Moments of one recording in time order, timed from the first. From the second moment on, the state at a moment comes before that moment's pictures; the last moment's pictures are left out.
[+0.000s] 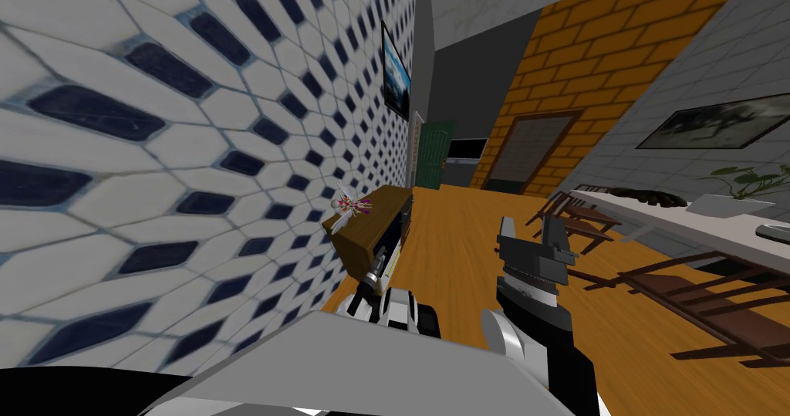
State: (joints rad) left arm -0.05 0.00 -0.21 -0.63 0.00 -0.86 -0.01; right arm 0.55 0.03 -0.05 -2.32 -0.11 -0.61 0.04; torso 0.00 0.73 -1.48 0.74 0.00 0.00
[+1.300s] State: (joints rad) left arm -0.06 0.00 -0.18 -0.62 -0.01 -0.87 0.00; right arm 0.55 0.03 -0.05 -2.32 -0.11 -0.61 0.04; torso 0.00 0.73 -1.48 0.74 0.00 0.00
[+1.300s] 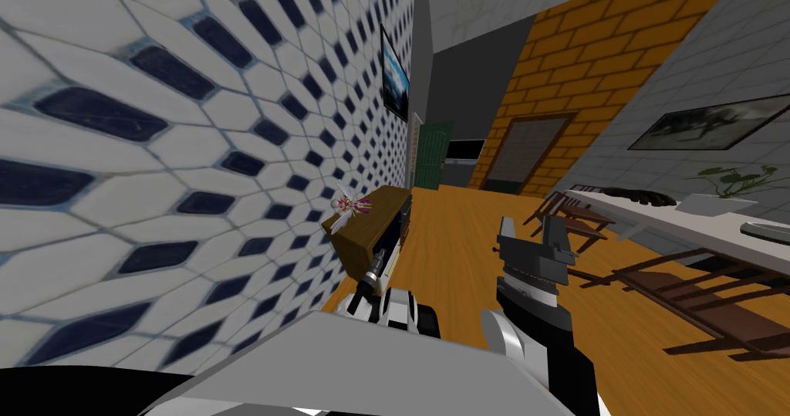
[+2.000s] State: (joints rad) left arm -0.03 0.03 -0.38 -0.68 0.10 -0.87 -0.04; right arm 0.55 0.03 -0.05 -2.32 -0.11 -0.61 0.04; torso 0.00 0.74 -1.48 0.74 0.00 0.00
